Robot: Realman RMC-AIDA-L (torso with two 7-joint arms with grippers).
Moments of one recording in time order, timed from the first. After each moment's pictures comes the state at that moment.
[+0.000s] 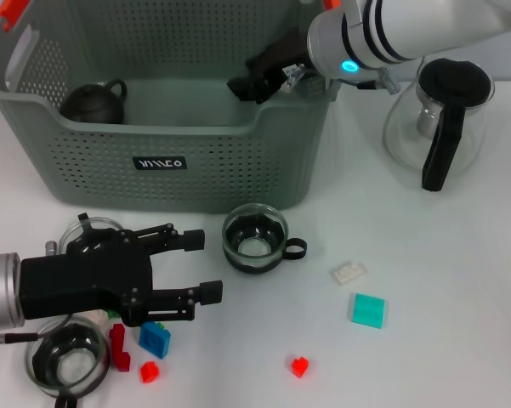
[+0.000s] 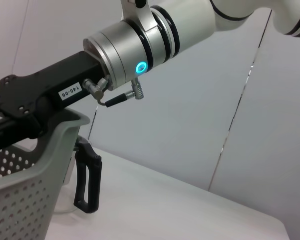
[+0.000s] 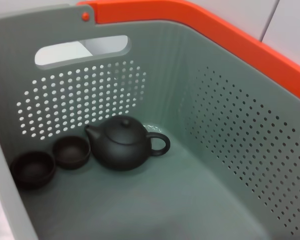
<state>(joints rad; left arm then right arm) -0.47 -2.12 0.40 0.62 2.20 1.85 -1.22 1.11 2.11 -1.41 -0.65 -2.31 -0.74 2.25</state>
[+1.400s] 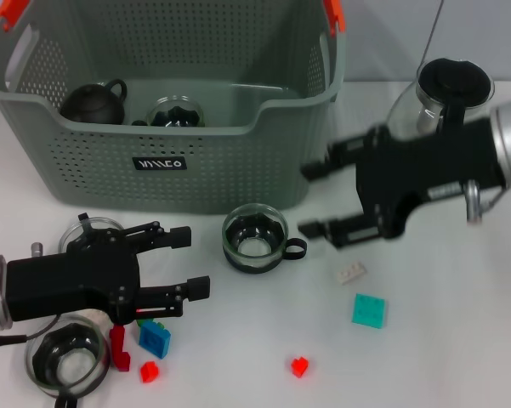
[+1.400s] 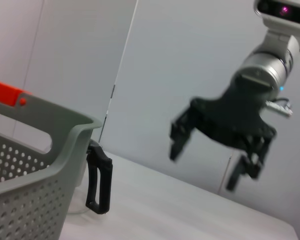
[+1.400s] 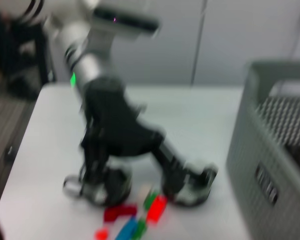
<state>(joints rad) -0.45 -2.12 0.37 0.63 2.19 1.86 -1.21 0.57 2.09 -1.20 -1.32 -2.03 -1.61 1.73</state>
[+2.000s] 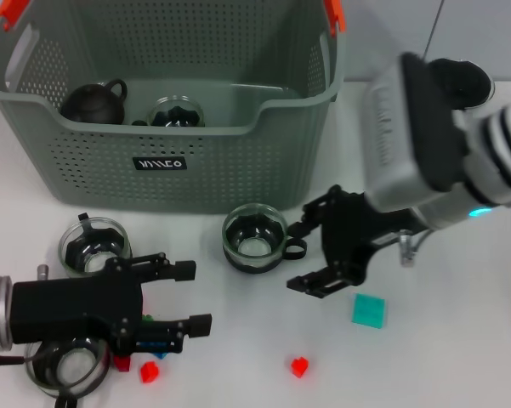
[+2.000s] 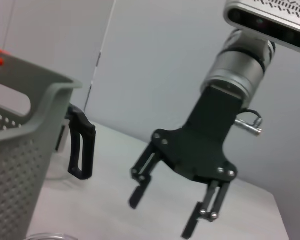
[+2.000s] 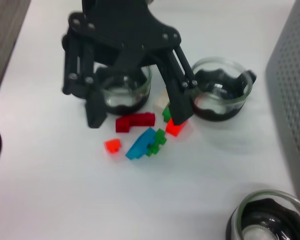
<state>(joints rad) -0.44 -2.12 0.41 0.64 2.26 1.86 -1.21 0.65 2.10 -1.50 -1.27 -2.27 -1.45 1.88</state>
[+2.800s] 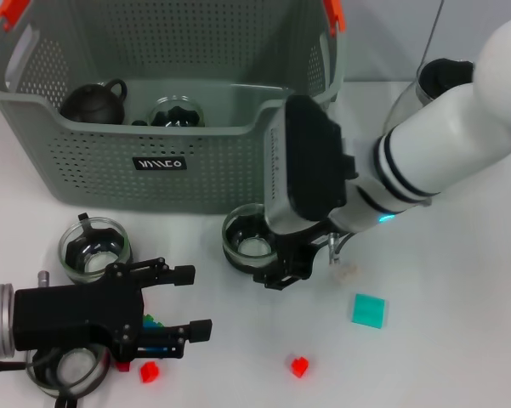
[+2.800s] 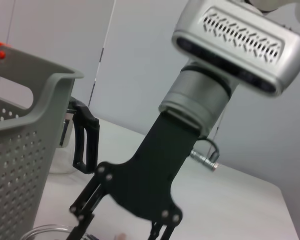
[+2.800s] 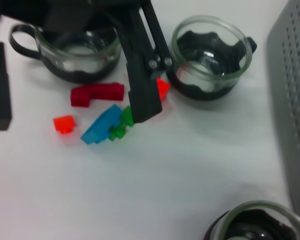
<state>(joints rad) -0.42 -2.13 0.41 0.63 2.26 1.83 -1.18 0.84 2.11 -1.76 -0.96 -2.29 -1.11 1.96</state>
